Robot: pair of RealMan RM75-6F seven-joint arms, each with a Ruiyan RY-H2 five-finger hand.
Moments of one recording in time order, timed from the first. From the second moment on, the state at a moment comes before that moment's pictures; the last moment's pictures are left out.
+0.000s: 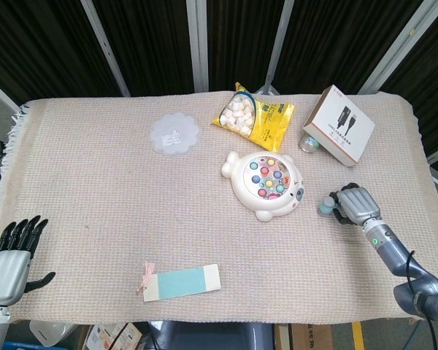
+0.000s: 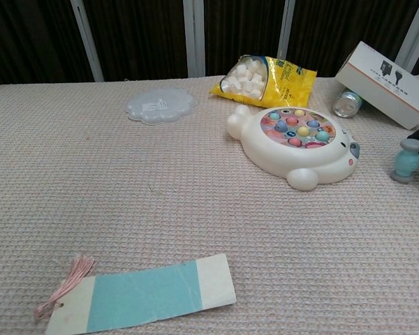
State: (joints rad) left arm -0.03 -1.14 0.02 -1.83 1.52 1.50 0.34; right arm 0.63 -1.35 0.00 -1.05 -1.39 0.78 0.20
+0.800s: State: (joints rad) left arm -0.04 -1.13 0.02 -1.81 1.51 1.48 0.33; right arm 0.65 -1.33 0.03 -1.07 -1.32 0.69 0.12
